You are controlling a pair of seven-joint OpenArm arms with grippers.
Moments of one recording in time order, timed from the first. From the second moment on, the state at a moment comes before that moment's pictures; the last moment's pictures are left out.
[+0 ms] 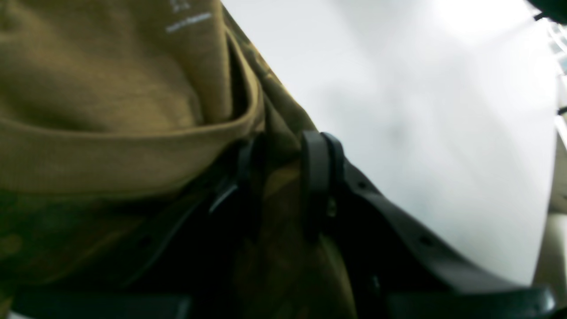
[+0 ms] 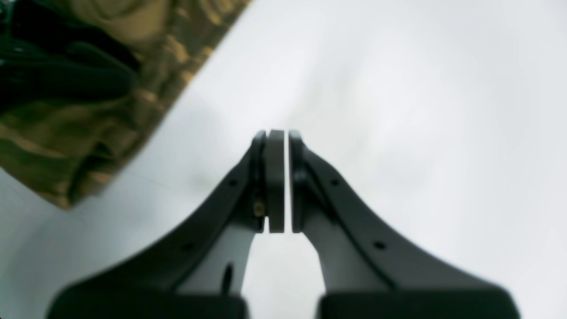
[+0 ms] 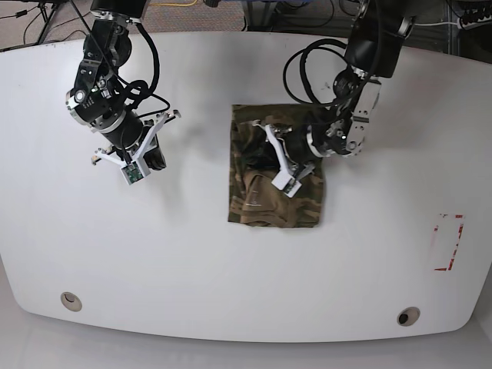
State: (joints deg) left arm -6.8 -9.6 15.9 68.6 -28.0 -32.7 31.3; right arm -8.3 6.0 17.2 109.1 15.2 40.1 -53.3
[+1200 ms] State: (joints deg) left arm 4.2 -42.7 -9.3 78.9 -20.9 -42.0 52.9; right arm -9.4 5.5 17.1 112.3 15.5 40.1 -53.3
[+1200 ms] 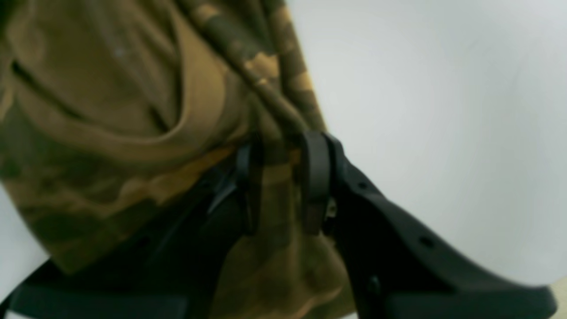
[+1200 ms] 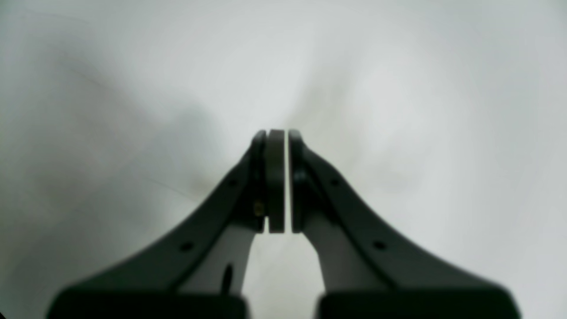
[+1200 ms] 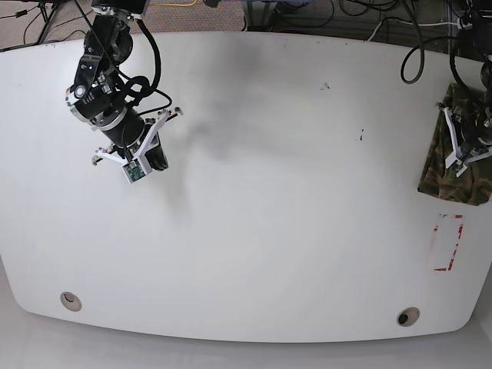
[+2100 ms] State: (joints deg) left arm 6.2 -40.9 -26.2 96.8 -21.0 -41.9 61.8; right arm -10.2 5.9 17.0 113.2 14.9 40.1 -53.3
